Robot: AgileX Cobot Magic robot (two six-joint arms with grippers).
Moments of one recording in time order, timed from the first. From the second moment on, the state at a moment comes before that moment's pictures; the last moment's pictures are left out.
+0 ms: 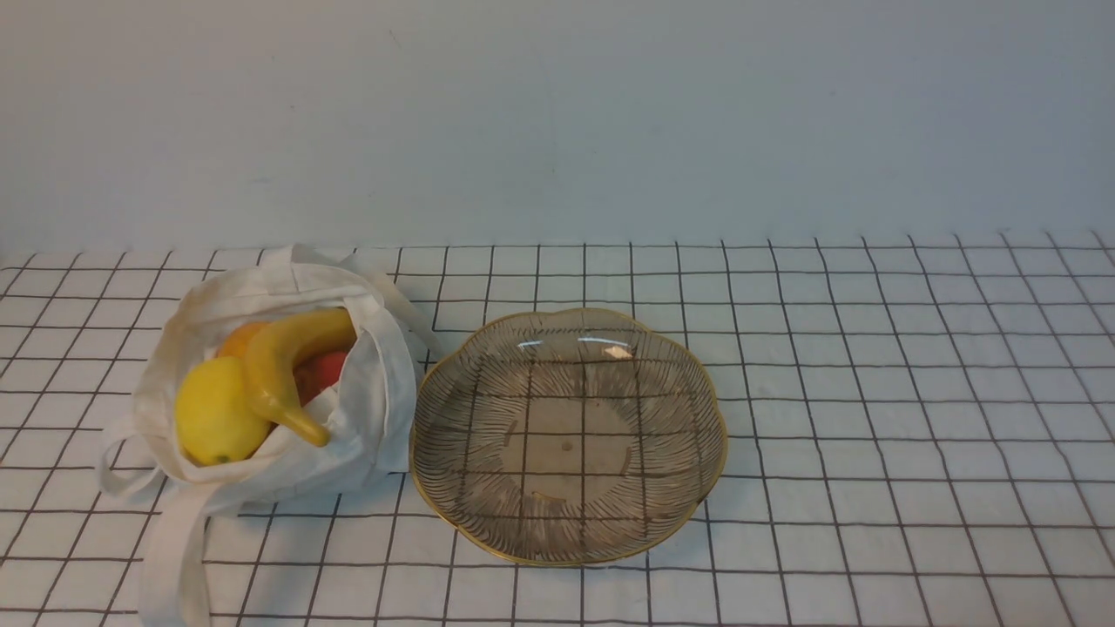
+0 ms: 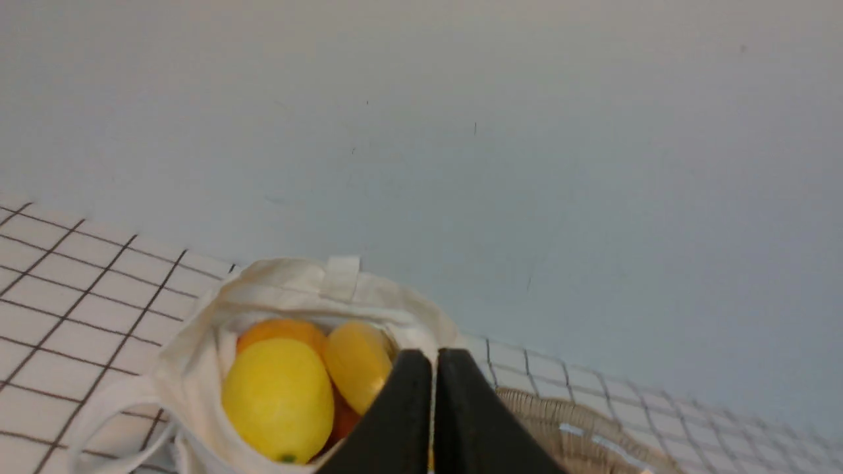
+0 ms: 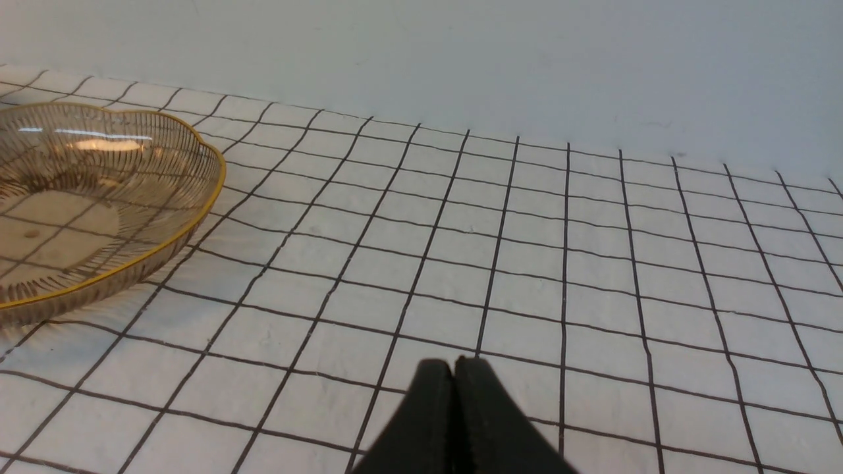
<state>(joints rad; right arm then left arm) 0.07 -0.01 0.02 0.11 0.39 -0.22 -0.02 -0.01 -0.22 -0.24 0.35 -0.16</state>
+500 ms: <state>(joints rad) 0.07 -0.01 0.02 0.11 0.39 -0.22 -0.02 0.22 -0.48 -0.18 0.95 -0.14</state>
